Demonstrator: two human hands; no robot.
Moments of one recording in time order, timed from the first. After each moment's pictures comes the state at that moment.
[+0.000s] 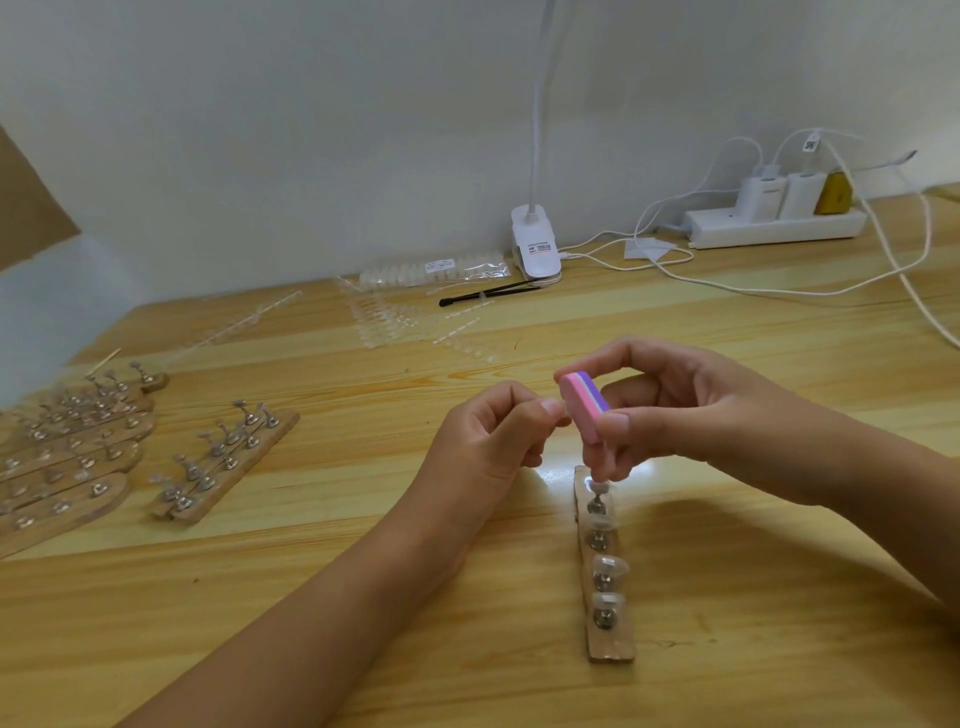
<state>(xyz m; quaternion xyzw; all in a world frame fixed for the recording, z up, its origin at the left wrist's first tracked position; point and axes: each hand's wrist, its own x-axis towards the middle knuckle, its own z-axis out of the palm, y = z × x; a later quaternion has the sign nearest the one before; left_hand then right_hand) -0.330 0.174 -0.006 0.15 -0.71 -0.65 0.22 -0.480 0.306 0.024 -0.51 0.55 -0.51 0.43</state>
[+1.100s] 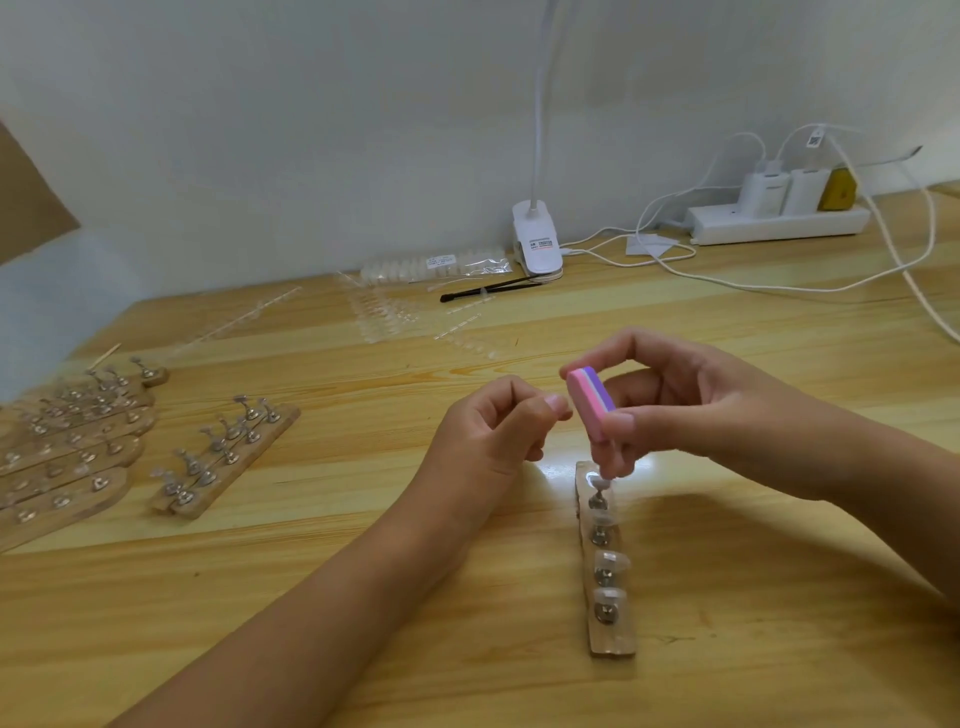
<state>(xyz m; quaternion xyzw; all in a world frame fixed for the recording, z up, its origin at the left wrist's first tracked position) -0.331 0.174 -0.008 0.15 -0.71 -0.65 0.23 -0.480 0.304 0.023 -0.52 0.55 -0.52 0.41</state>
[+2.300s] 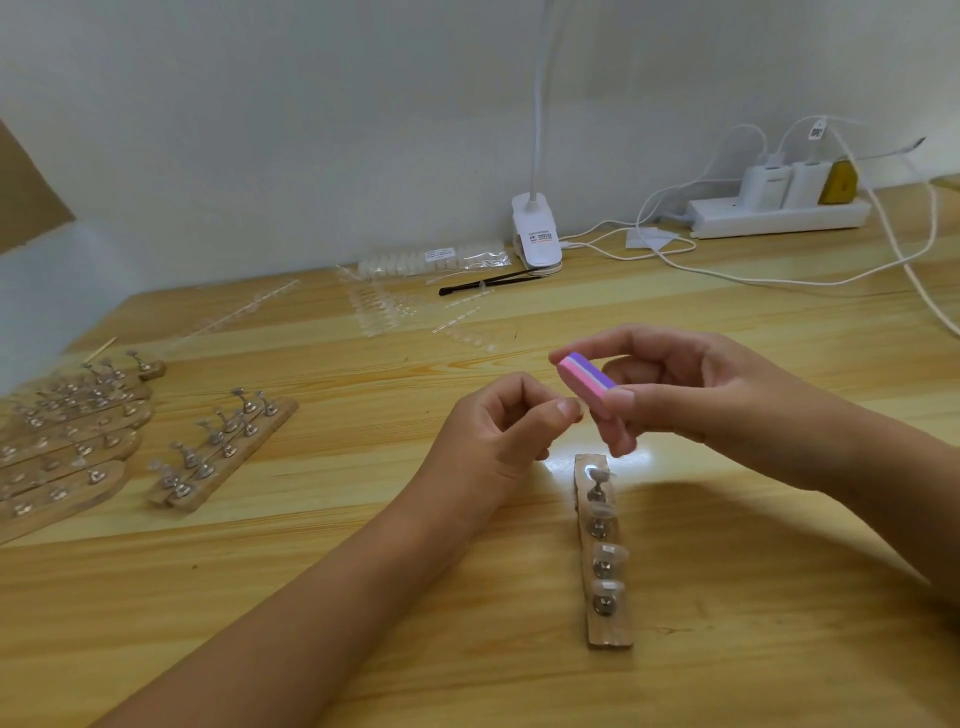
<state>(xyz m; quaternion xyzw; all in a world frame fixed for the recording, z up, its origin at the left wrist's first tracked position) -0.330 0.174 -0.009 0.13 -0.72 -0.64 0.22 -0.484 0.305 0.022 -0.53 0.55 -0.51 0.40</state>
